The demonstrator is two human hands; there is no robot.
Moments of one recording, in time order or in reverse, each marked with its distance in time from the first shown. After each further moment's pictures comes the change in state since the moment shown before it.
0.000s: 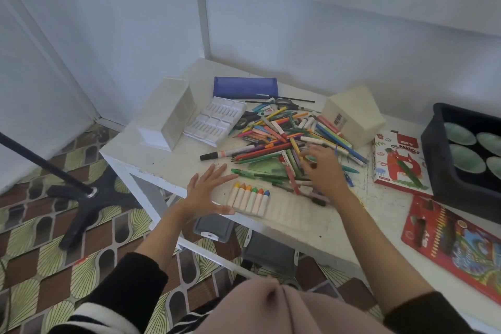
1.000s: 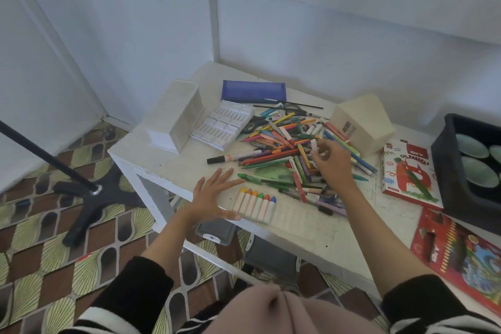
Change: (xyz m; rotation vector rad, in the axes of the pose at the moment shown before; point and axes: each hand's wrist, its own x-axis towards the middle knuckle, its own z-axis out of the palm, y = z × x) left_hand 0.000 -0.001 0.001 -0.033 -0.002 0.009; right_hand 0.032 0.006 0.002 0.153 0.182 0.076
